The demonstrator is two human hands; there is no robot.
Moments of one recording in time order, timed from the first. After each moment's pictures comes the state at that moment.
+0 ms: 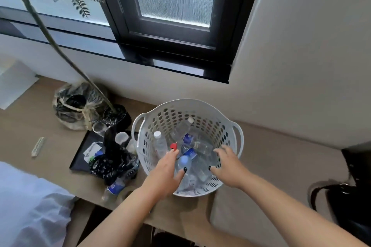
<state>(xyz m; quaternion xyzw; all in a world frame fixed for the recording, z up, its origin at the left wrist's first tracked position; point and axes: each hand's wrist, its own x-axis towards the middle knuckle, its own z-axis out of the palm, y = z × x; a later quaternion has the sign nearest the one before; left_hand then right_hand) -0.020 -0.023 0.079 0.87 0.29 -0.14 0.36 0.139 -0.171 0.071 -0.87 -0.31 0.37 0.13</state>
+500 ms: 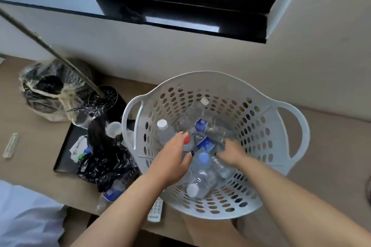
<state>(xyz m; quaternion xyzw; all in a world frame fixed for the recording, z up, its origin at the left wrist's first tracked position) 0.016 0.054 -0.052 0.89 0.26 -0.14 0.35 0.167 -0.085 -0.132 -0.87 -0.15 0.44 0.13</state>
